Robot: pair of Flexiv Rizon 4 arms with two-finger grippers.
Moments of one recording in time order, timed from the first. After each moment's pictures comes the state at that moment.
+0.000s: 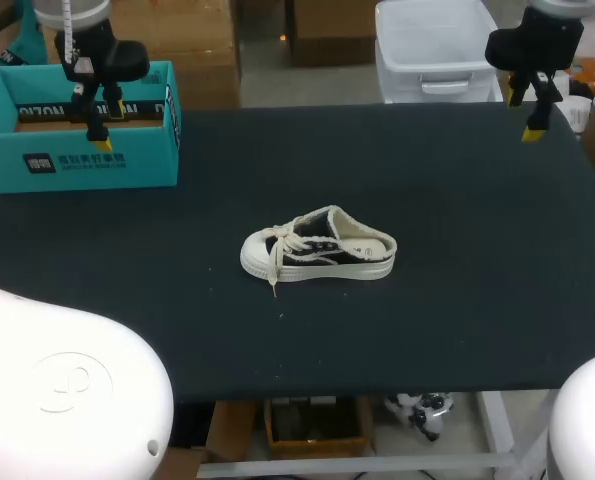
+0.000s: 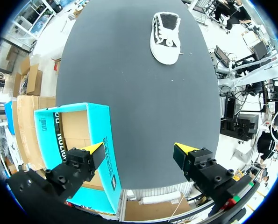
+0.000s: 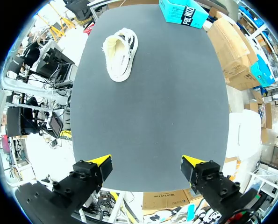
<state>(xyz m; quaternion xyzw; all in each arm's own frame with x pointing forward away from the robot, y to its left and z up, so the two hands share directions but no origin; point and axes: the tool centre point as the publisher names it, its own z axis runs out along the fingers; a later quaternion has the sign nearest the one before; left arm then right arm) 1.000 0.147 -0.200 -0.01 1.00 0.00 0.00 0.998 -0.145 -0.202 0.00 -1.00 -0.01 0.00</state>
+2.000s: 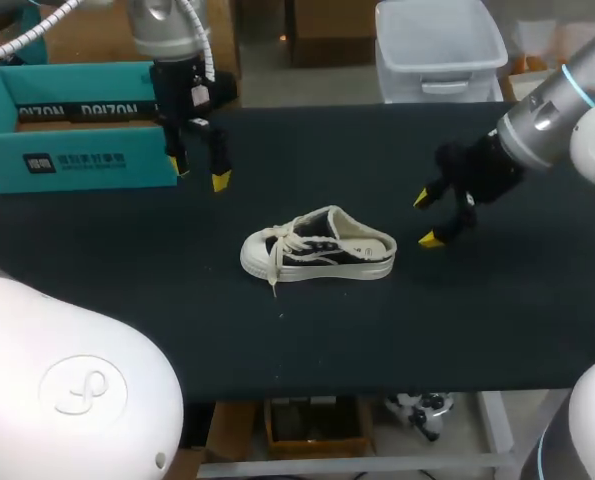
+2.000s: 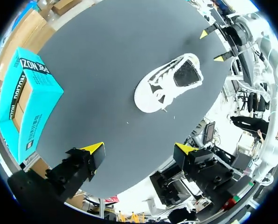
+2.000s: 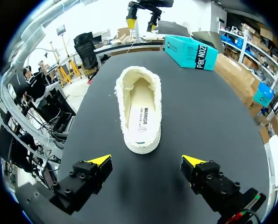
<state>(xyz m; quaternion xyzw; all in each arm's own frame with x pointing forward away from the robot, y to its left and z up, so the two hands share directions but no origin) 0.893 -0.010 -0.218 -0.42 0.90 0.02 -0.11 0.911 0.012 -0.350 -0.03 -0.95 -0.31 0.02</state>
